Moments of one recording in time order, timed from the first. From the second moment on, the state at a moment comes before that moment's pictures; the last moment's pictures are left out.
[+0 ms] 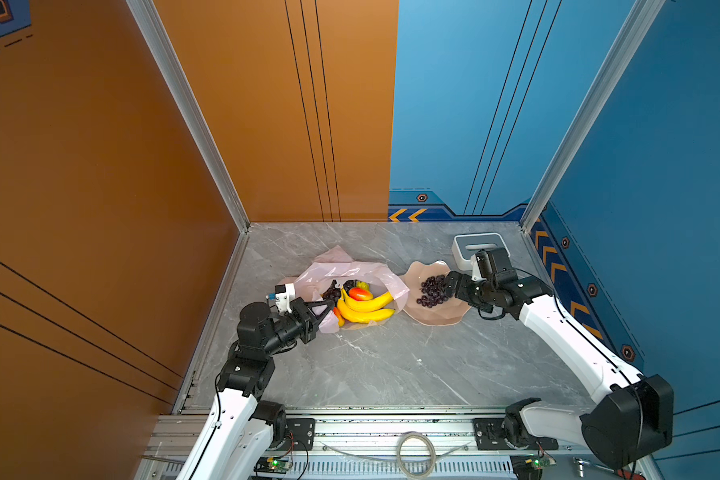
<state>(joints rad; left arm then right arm) -0.16 0.61 0.50 -0.10 0.66 -1.41 0.30 1.29 1.06 -0.70 -0.12 0.63</state>
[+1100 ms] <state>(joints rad) -0.13 0.59 0.50 -0.10 0.66 -1.41 0.26 1.79 1.16 -0.46 -0.17 0.68</state>
